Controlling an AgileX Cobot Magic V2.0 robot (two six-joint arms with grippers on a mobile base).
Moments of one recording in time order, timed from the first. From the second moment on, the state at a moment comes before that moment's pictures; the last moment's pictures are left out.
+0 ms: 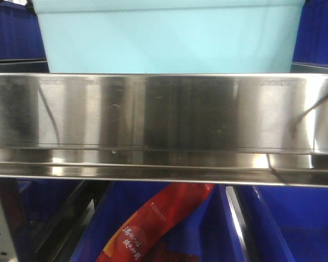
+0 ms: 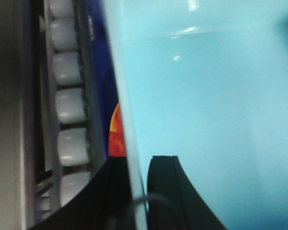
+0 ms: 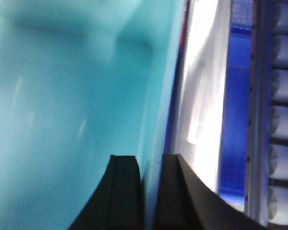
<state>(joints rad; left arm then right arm) -0.30 1.87 -1.80 0.00 1.04 -0.13 0.21 1.83 -1.79 -0.05 1.15 0.21</state>
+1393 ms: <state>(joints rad) -0.33 1.54 -1.82 0.00 0.91 -0.13 0.22 1.47 -1.80 -0.05 1.04 0.21</state>
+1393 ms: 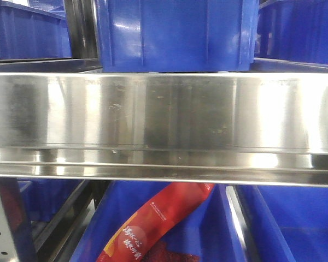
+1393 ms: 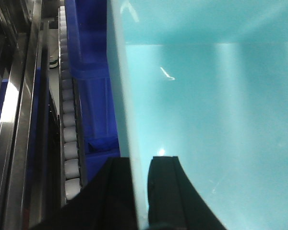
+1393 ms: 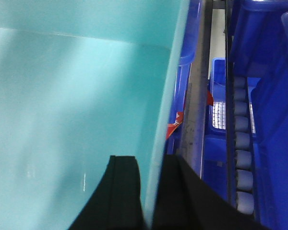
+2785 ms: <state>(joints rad) -0.33 1.54 -1.82 0.00 0.86 -0.13 0.22 1.47 -1.80 -0.05 1.02 0.21</state>
